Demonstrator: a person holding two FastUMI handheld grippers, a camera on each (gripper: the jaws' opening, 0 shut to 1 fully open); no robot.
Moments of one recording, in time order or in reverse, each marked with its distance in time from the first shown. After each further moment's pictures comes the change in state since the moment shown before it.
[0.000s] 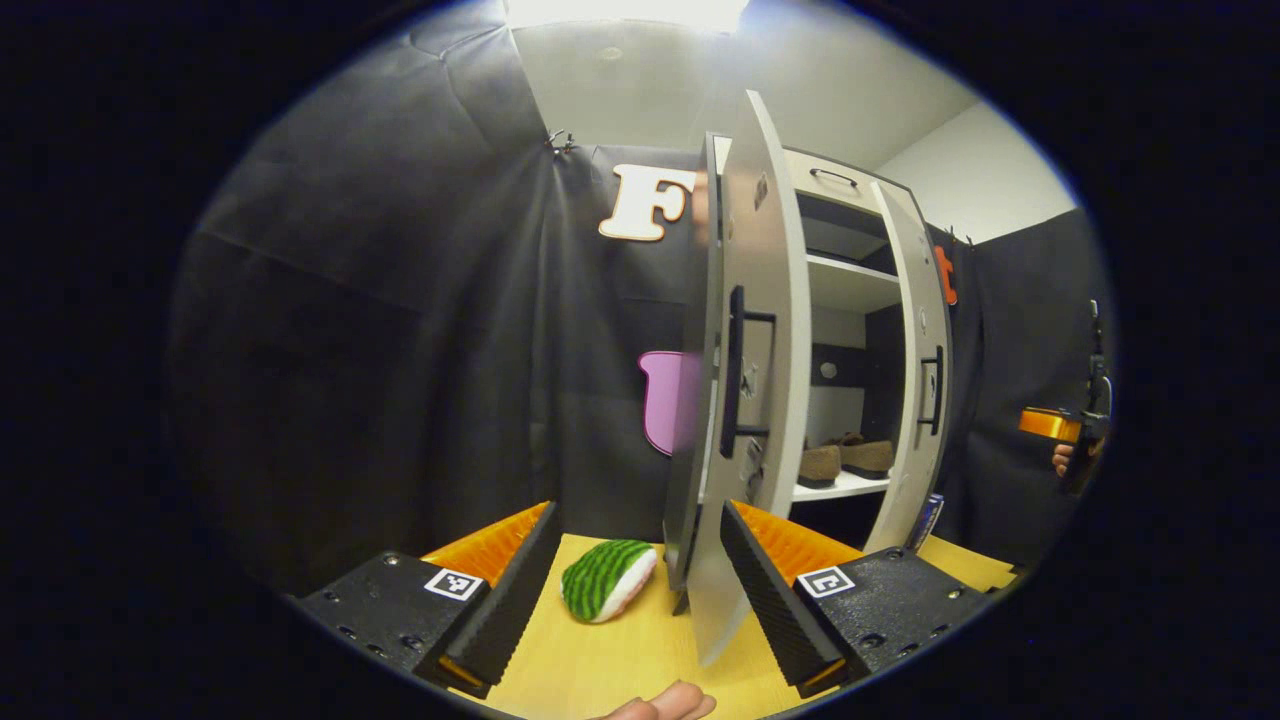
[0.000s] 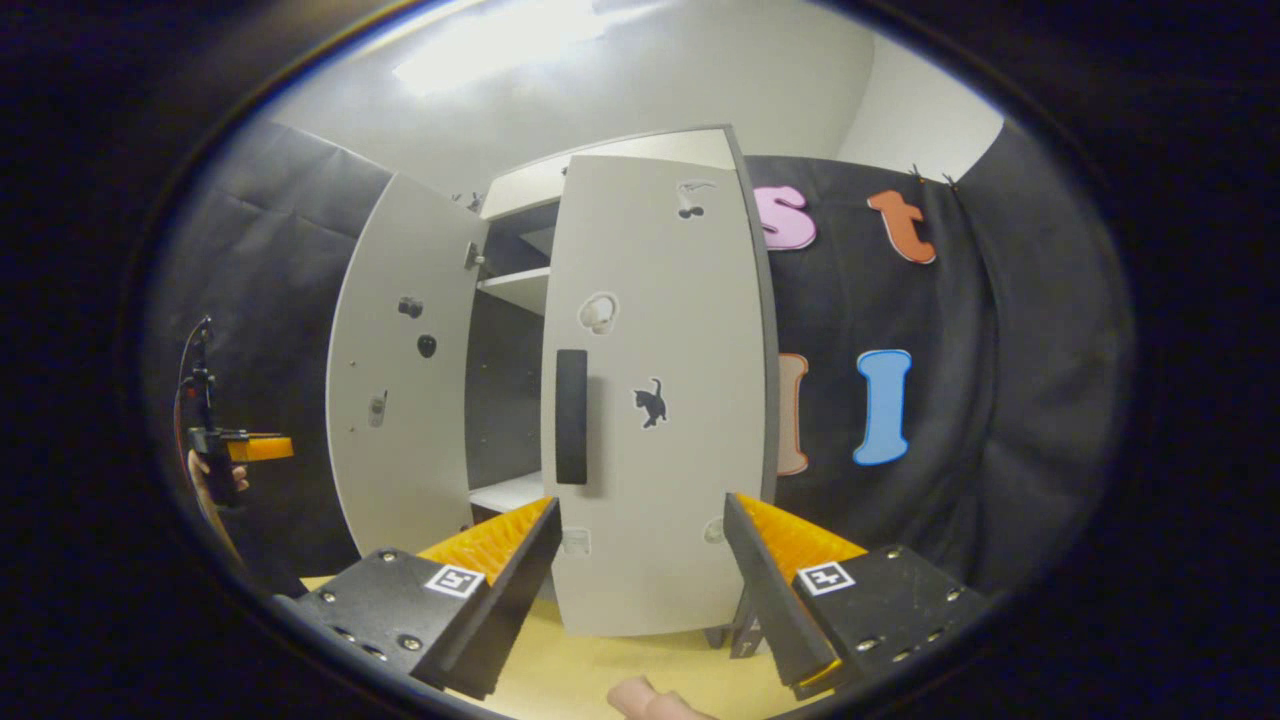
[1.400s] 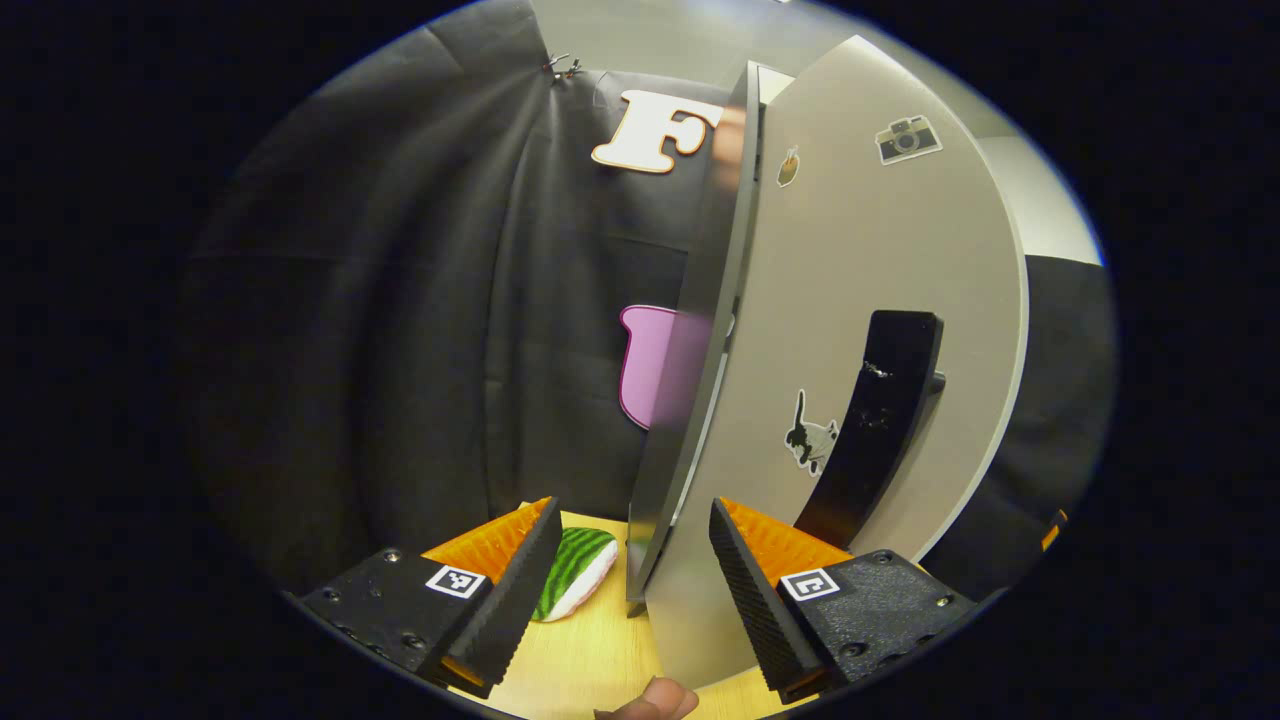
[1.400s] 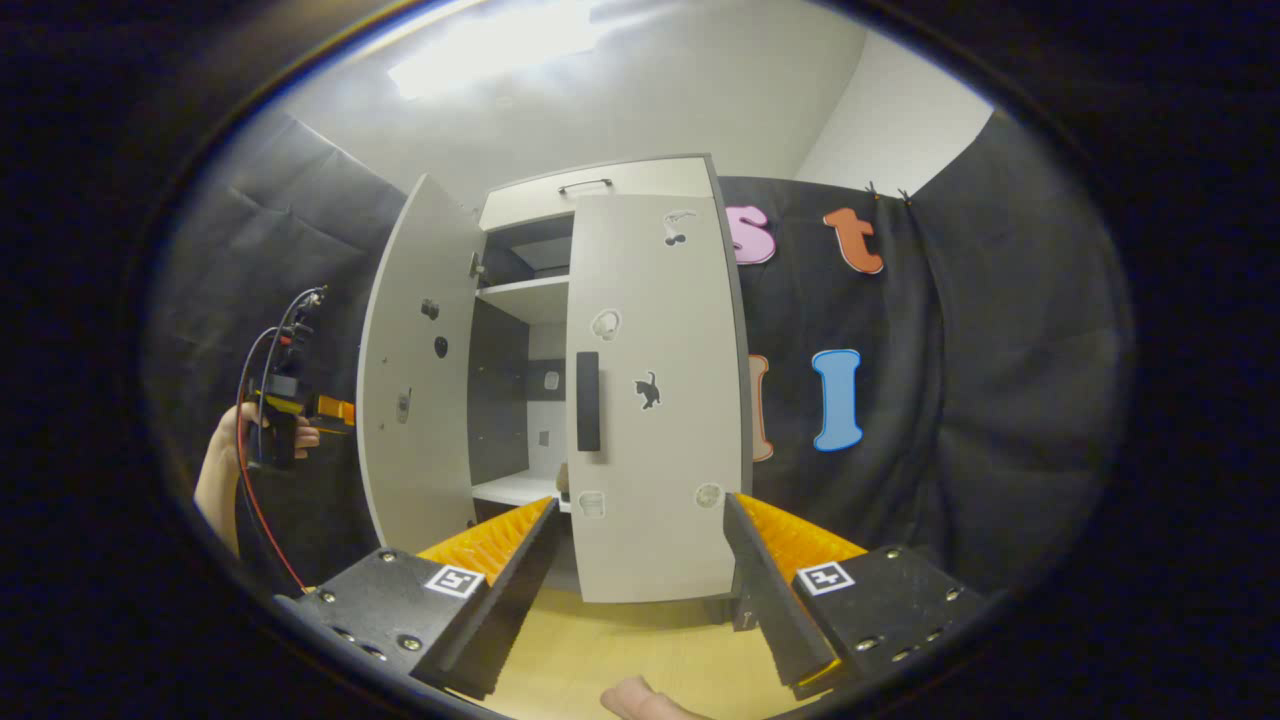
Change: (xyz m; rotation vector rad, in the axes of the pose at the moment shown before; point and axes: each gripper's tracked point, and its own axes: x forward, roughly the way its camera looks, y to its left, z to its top) left arm 0.121 -0.045 0.004 -0.119 0.225 -0.050; right arm -0.069 0.038 -0.023 0.015 -0.045 -0.083
